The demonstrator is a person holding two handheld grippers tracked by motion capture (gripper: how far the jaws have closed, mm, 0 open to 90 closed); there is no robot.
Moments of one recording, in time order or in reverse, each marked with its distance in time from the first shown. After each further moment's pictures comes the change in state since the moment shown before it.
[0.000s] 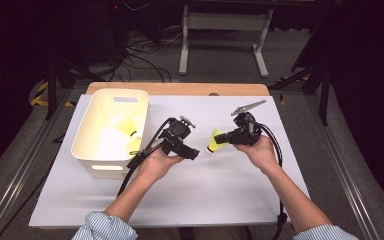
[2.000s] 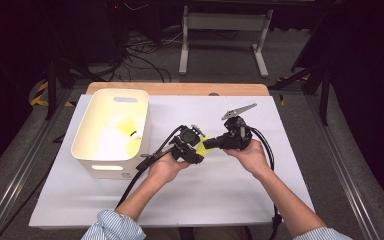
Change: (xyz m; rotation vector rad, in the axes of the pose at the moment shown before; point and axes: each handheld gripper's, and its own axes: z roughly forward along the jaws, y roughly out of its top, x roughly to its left) left arm -0.012 0.002 0.032 0.065 -0.086 0.066; right arm 0.024 0.004 0.015 -0.024 0.100 -0.034
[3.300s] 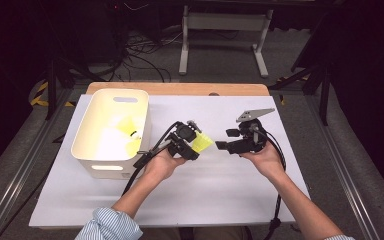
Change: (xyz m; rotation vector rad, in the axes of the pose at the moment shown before) left arm 0.009 0.002 -0.012 0.025 0.035 -0.043; right arm 0.003 -0.018 -0.034 -0.064 -0.275 -0.065
